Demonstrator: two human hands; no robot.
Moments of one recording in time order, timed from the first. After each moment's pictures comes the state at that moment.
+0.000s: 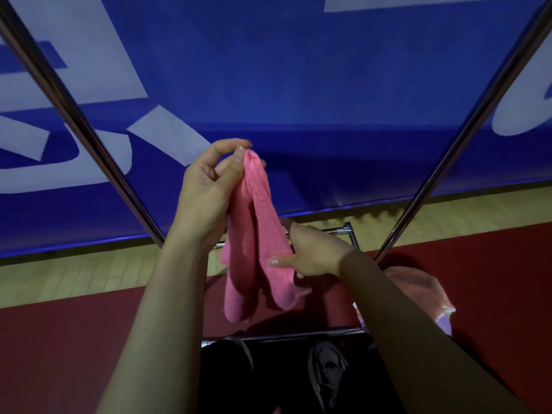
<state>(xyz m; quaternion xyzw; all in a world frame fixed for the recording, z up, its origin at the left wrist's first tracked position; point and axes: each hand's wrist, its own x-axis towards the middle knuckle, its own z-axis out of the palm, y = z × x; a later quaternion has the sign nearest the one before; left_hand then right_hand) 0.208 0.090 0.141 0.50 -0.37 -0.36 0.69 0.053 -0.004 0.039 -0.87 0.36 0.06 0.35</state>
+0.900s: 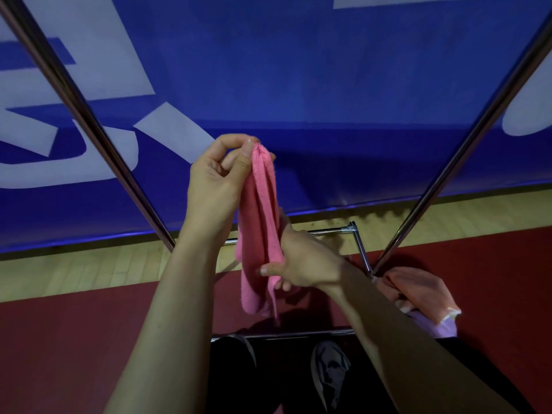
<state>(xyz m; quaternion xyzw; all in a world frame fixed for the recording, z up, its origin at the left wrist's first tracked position) 0.203 0.089 0.143 0.52 -0.37 -0.31 0.70 0.070 0.035 0.051 -0.82 0.38 0.04 0.43</state>
